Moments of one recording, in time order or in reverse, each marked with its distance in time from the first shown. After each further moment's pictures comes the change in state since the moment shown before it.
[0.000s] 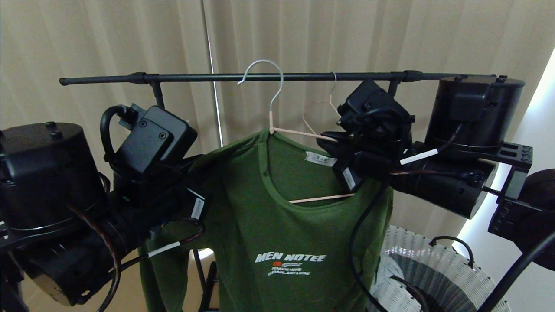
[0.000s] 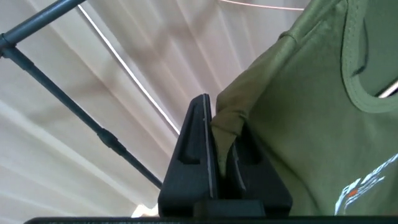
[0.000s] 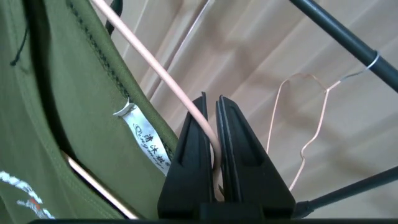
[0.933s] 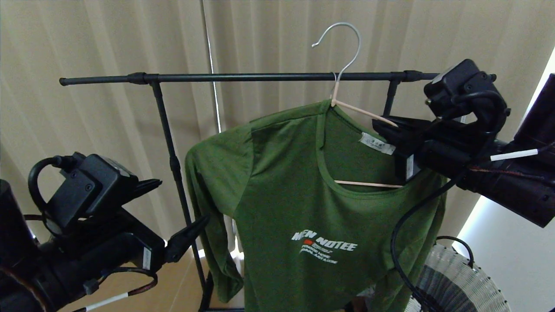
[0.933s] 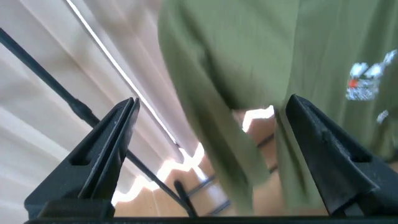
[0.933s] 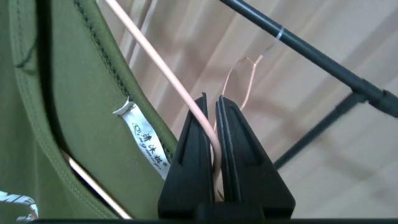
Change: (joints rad) left arm 0.132 -0.174 0.249 0.003 -0.231 -0.083; right arm -0.134 -0.178 0.199 -0.153 0.010 0.044
